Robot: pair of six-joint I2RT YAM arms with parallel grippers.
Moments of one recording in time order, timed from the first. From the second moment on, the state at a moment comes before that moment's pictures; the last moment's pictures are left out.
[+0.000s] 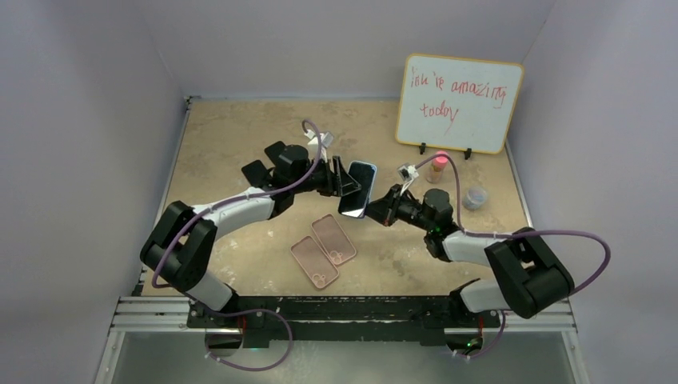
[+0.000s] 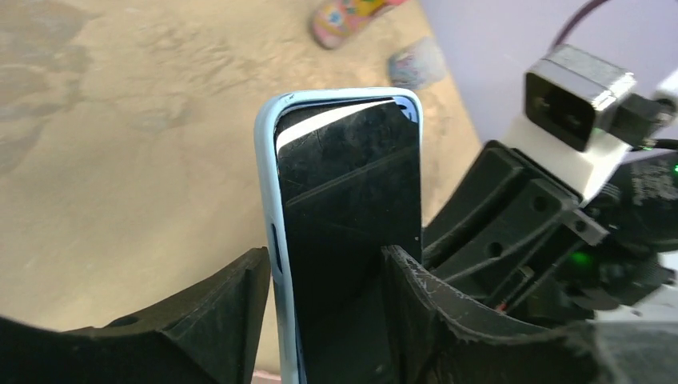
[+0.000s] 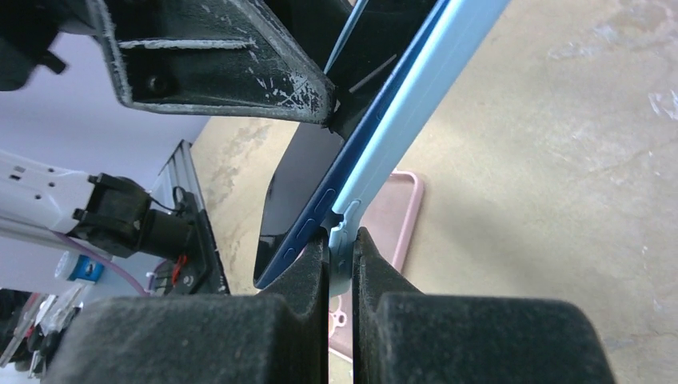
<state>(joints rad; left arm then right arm) -0.59 1.57 0.86 0.36 0.48 -0.65 0.46 1.36 0.32 0.93 -0.61 0.66</state>
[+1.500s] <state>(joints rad) -1.02 1.43 0.95 -0.09 -0.34 0.11 0.43 1.67 0.44 0.90 -0.61 0.67</state>
